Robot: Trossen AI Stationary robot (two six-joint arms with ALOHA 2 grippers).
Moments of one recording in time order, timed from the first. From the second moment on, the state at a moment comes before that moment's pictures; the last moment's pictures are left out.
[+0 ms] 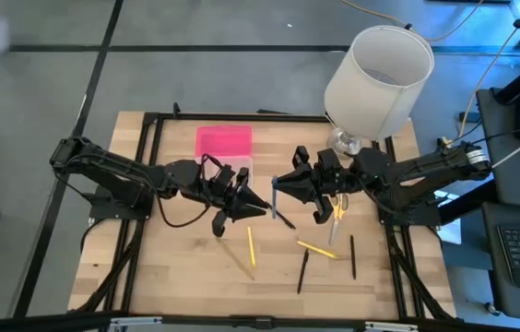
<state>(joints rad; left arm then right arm) -0.19 1.34 0.99 0.48 0.07 -0.39 0.20 1.33 1.12 0.51 0.03 0.31</state>
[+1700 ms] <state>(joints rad) -0.18 1.34 0.99 0.50 0.01 -0.25 0.20 1.41 1.12 0.53 -0.03 0.20</state>
